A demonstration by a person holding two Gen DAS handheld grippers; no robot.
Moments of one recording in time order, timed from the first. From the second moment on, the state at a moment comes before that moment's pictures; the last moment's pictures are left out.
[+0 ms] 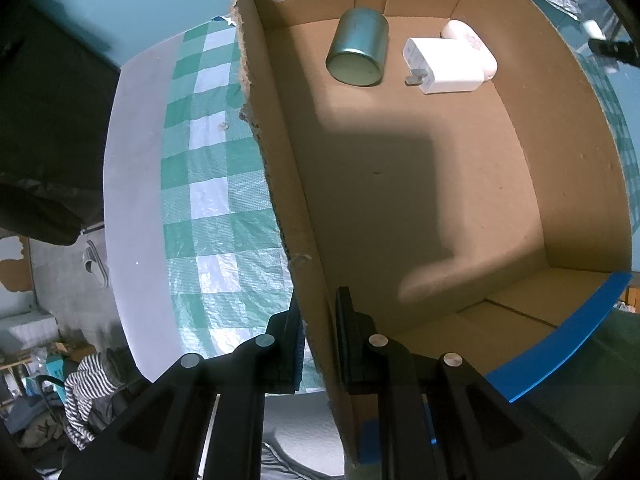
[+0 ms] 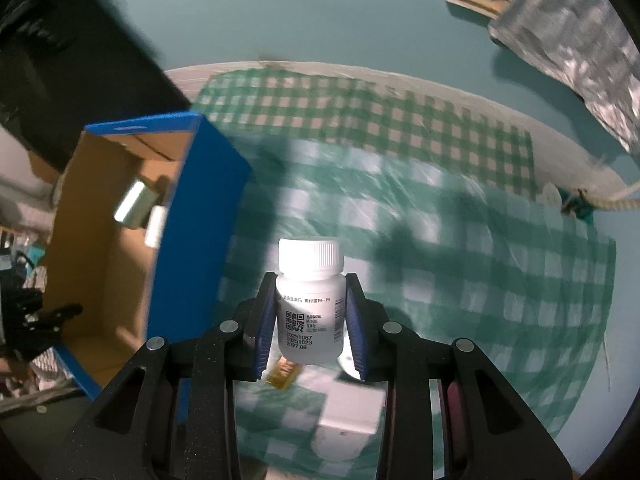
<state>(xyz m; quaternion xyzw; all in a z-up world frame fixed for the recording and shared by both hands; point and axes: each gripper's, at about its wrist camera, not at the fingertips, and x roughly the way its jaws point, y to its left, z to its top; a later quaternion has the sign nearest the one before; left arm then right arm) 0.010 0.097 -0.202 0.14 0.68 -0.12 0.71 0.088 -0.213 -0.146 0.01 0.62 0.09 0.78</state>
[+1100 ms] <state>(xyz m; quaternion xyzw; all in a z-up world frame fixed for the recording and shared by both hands) 0.010 0.101 -0.199 0.13 0.67 -0.12 0.72 0.103 -0.053 -0.147 -0.08 0.61 0.25 0.75</state>
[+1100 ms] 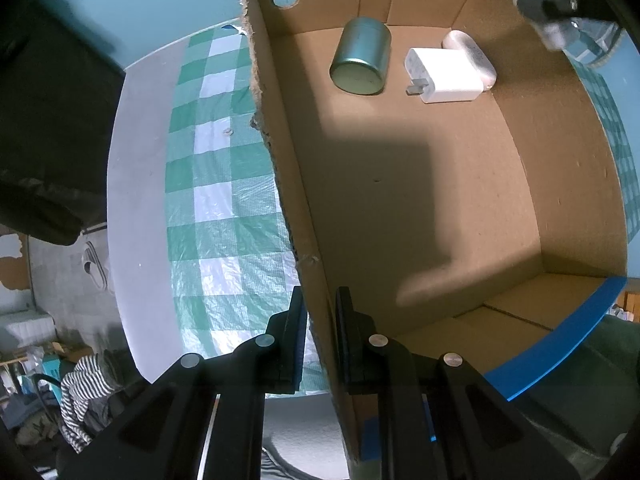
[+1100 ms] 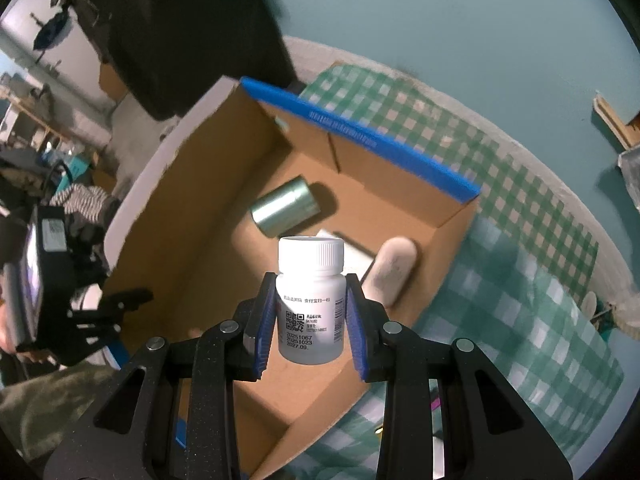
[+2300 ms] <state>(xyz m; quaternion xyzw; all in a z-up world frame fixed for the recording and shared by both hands) 0.011 0.099 -0.201 0.14 0.68 -0.12 0.71 0.089 -0.067 -0.166 -0.07 0.64 0.21 0.73</state>
